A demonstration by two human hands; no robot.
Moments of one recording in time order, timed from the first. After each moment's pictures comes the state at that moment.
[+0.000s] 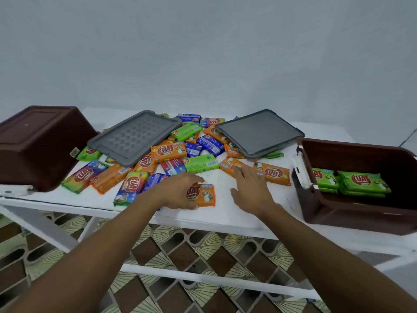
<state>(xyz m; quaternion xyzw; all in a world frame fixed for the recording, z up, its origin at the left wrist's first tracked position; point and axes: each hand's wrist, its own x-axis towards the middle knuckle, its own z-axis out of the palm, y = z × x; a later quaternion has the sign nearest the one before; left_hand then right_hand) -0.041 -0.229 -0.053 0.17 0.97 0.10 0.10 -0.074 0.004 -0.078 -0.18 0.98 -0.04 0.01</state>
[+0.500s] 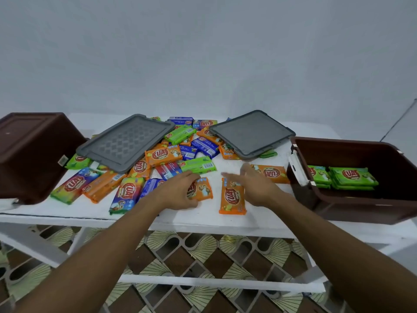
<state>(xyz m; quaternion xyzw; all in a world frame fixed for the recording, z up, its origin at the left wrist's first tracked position) -0.053 -0.230 -0.062 0.15 0.98 0.13 0.09 -0.077 0.017 -0.046 -0.23 0.97 -0.02 0.10</state>
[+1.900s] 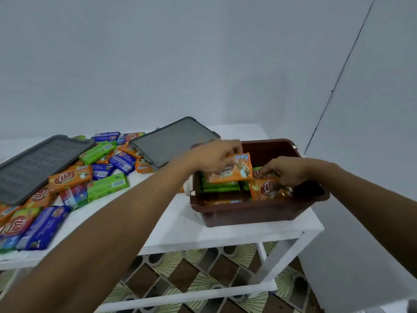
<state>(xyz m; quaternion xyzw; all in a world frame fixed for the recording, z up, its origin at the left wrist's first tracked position) -0.135 0.107 0.048 0.36 0.91 0.20 0.09 -0.122 0.343 0.027 -0.22 0.95 -0.03 0.23</state>
